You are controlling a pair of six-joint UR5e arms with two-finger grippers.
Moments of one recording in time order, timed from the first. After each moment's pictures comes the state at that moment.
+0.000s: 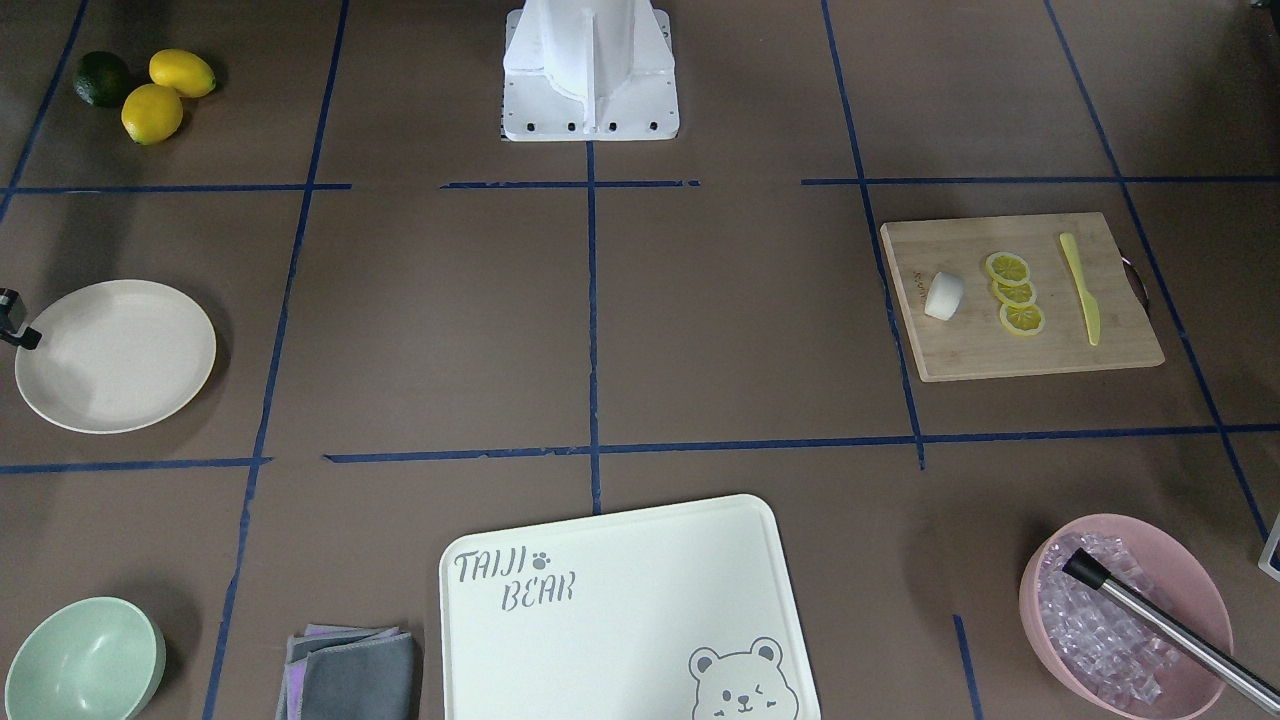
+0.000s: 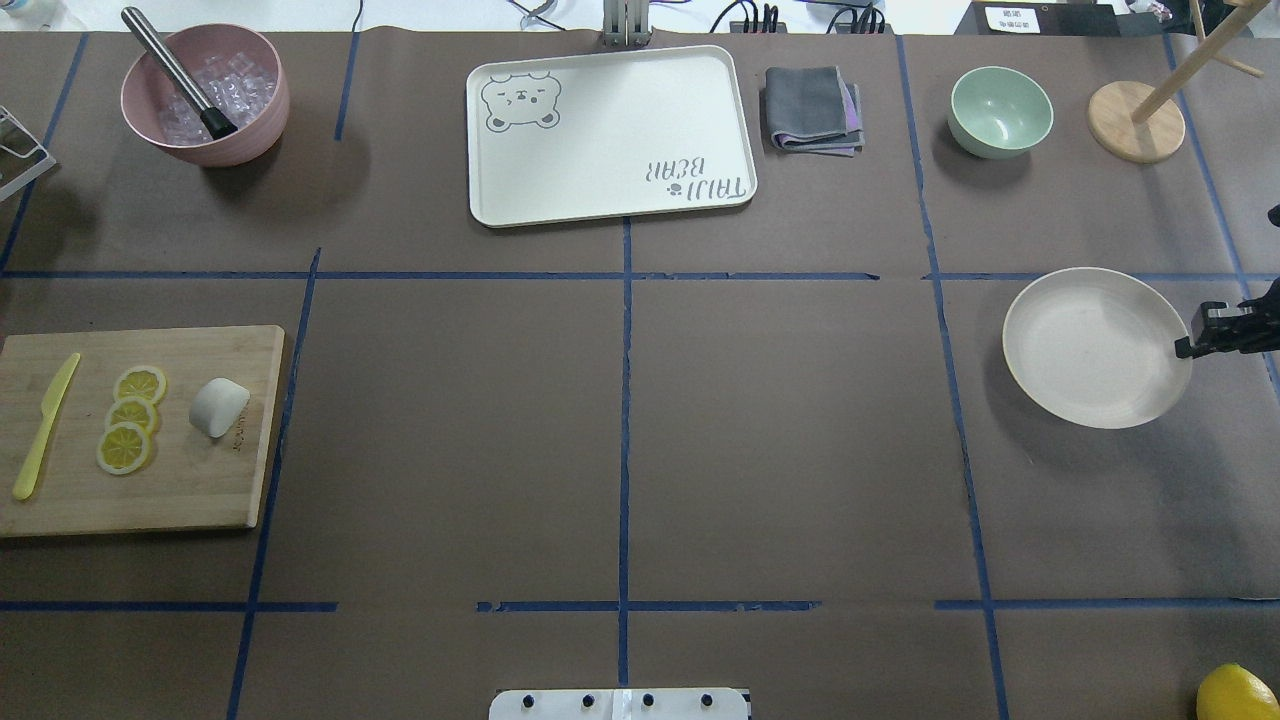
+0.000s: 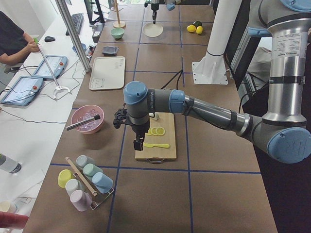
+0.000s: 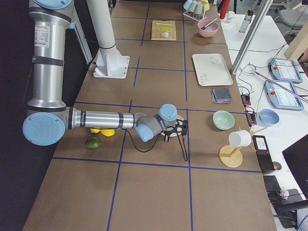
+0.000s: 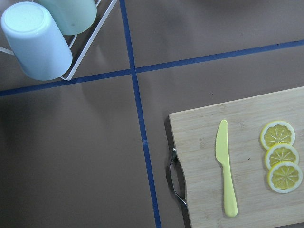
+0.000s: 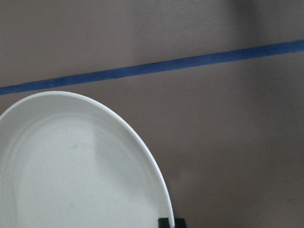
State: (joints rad) left arm -1.54 -1.52 -1.93 -1.28 -2.32 0.13; right arm 1.16 -1.66 1.61 -0.92 2.38 0.81
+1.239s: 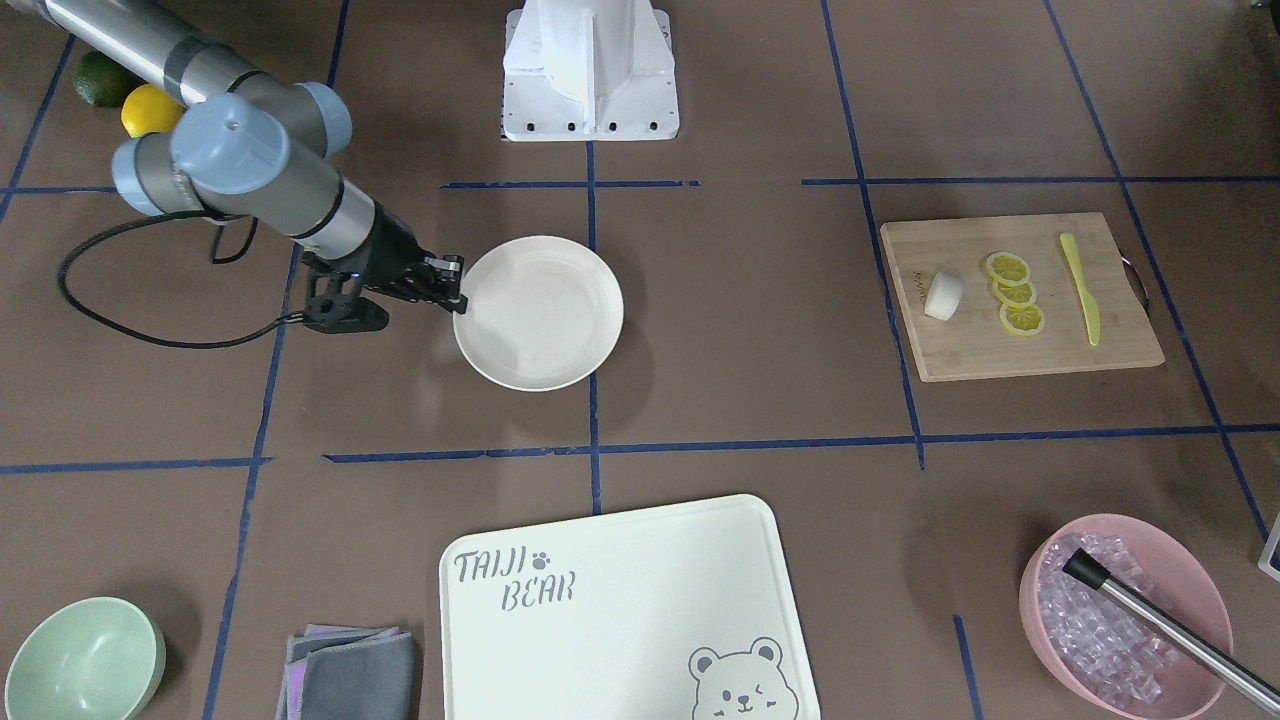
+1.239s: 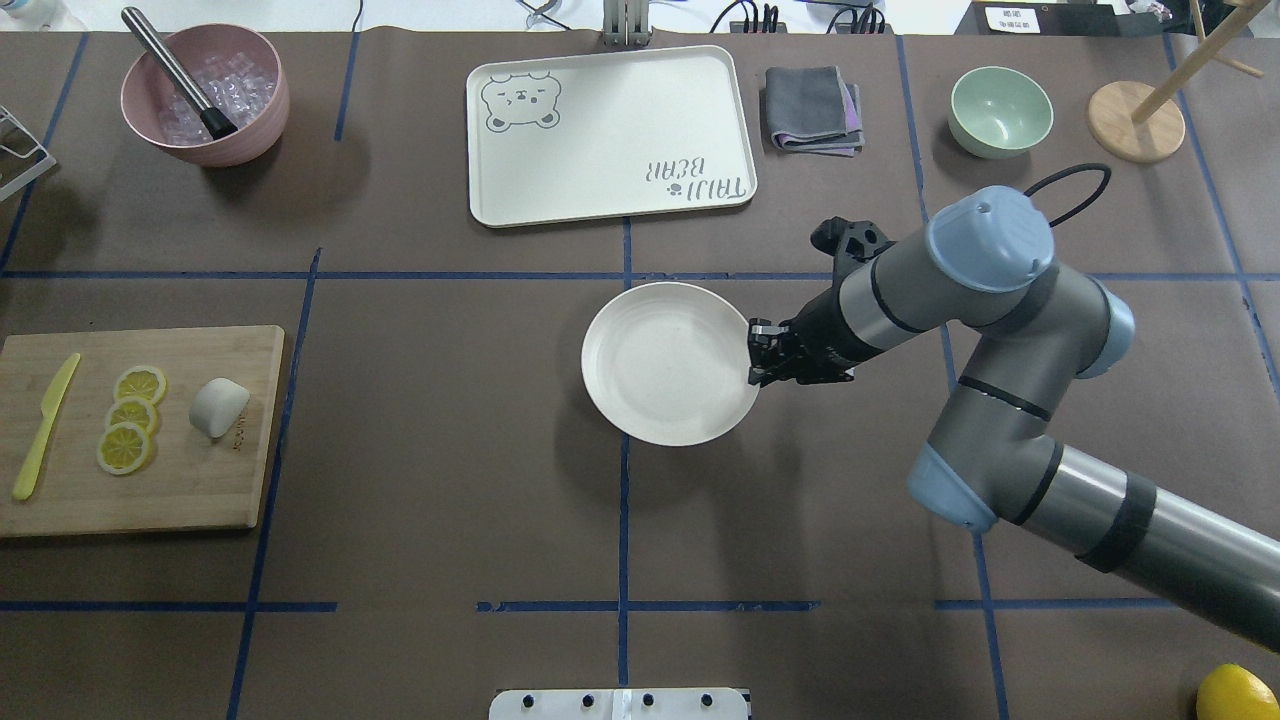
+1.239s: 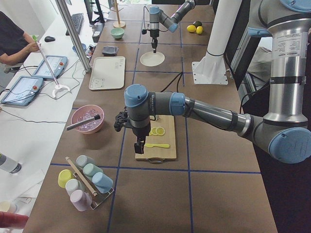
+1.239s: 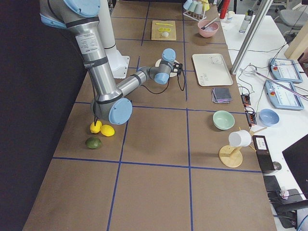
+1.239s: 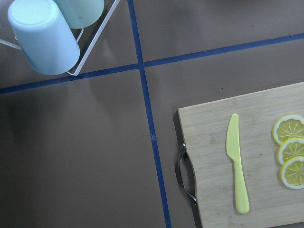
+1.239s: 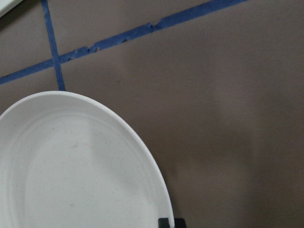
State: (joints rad) left arm -1.54 -1.51 -1.92 -1.29 -2.29 0.14; right arm 0.63 -1.14 1.60 -0.93 2.15 1.50
